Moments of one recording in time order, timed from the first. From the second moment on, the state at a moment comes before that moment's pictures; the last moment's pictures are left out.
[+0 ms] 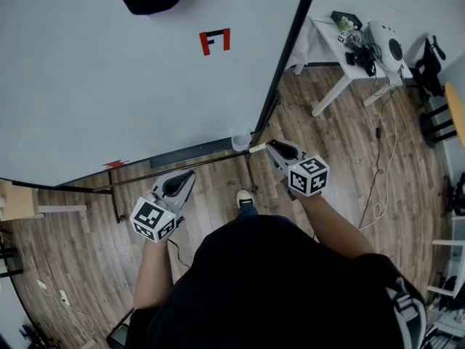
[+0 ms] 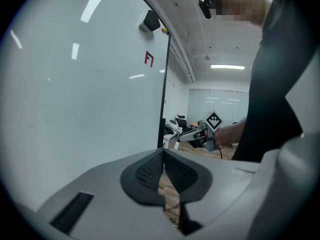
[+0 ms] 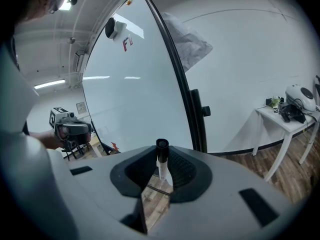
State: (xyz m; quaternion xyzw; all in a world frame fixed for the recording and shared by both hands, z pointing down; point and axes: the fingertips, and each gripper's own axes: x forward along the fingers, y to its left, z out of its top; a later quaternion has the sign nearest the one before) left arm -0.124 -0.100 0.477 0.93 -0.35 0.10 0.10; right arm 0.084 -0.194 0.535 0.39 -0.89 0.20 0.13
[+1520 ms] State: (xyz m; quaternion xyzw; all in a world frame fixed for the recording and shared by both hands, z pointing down) left arm -0.137 -0.163 0.505 0.91 -0.38 0.11 0.14; right arm 0.041 -0.271 0.628 0.35 -0.89 0.19 0.22
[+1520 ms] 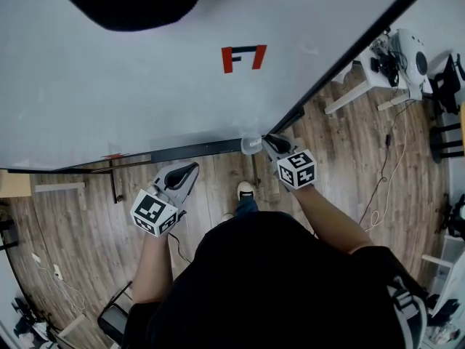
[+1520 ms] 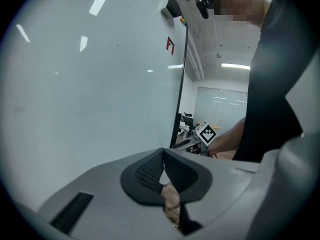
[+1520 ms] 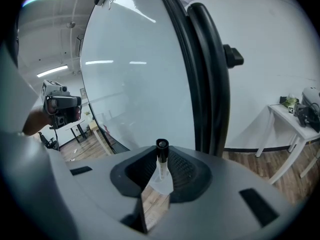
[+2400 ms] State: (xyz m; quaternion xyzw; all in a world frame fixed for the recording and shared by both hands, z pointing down) left arm -0.139 -0.153 0.514 0.91 -0.37 0.12 0.16; right arm 0.029 -0.268 0.660 0.34 -0.89 0.20 0.24
